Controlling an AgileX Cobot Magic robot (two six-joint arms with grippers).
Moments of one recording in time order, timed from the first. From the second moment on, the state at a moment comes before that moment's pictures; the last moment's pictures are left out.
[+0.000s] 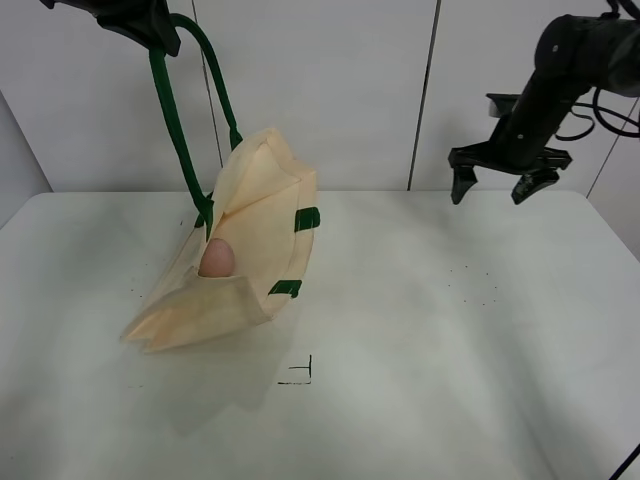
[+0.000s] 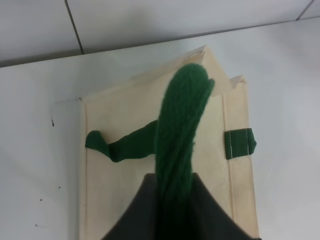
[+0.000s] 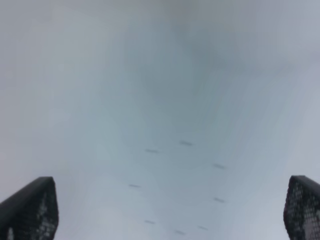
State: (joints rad) left arm -0.31 1.84 -2.15 0.01 1.19 -0.14; right arm 0.04 2.15 -1.91 0.08 1.20 -0.05
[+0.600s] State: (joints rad) left arm -0.31 1.84 -2.15 0.01 1.19 -0.14; right arm 0.00 1.79 -1.56 0.06 1.21 -0.06
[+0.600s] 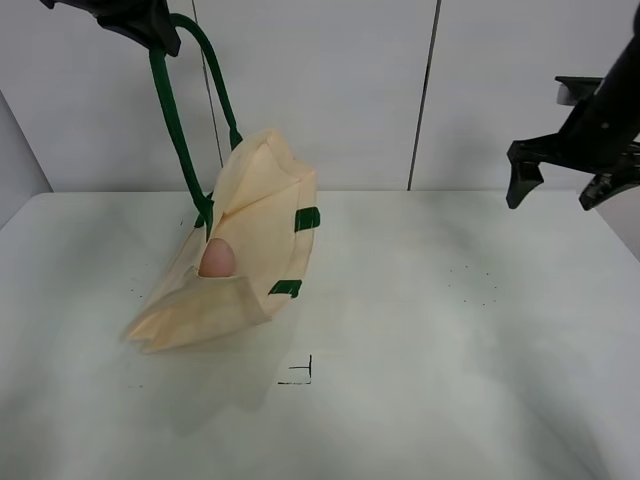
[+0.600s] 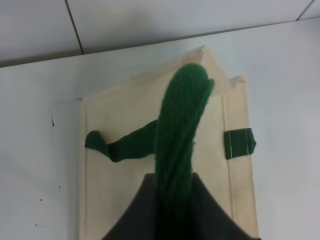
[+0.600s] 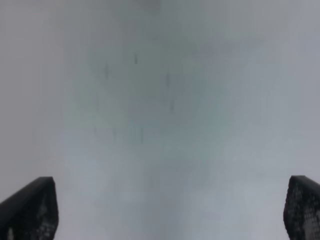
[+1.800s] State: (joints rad) left arm -0.31 1.87 -2.15 0.00 1.19 -0.14; right arm 0.00 0.00 -0.49 0.05 1.04 -0.06
